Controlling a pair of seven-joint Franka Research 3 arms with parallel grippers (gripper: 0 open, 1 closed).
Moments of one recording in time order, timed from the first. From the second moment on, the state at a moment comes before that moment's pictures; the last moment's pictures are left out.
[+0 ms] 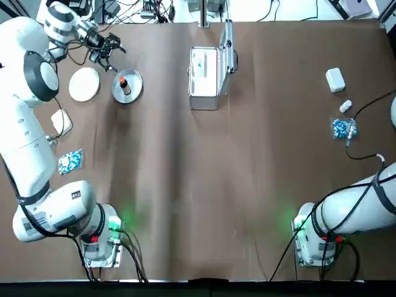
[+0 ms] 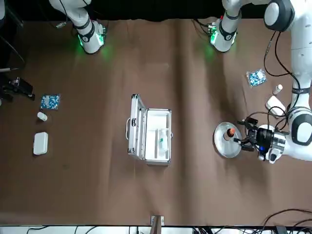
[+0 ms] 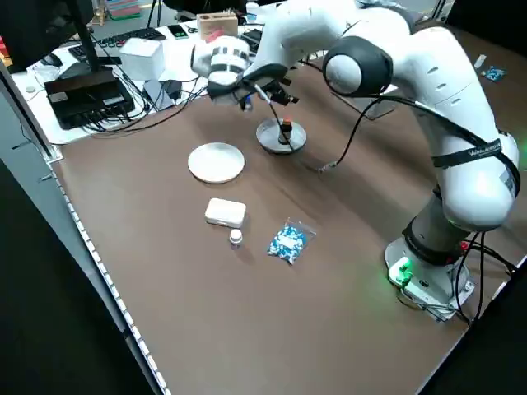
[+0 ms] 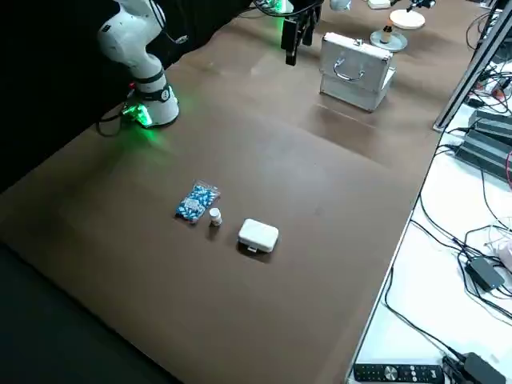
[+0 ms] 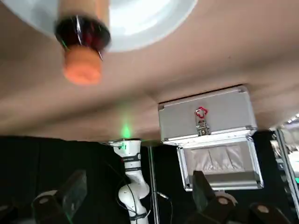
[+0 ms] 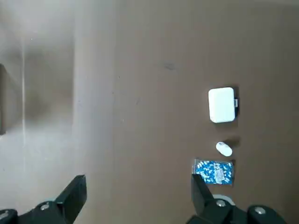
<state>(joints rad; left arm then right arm) 0.28 0.79 -0.15 -1.33 -0.77 1.39 -0.75 0.13 0.10 -0.18 -1.45 0.01 1.55 -0.11</state>
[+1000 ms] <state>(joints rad) -0.02 0.57 -0.16 -1.31 -0.53 1.52 -0.85 0.13 0.10 -0.18 -1.45 0.01 1.55 -0.11</state>
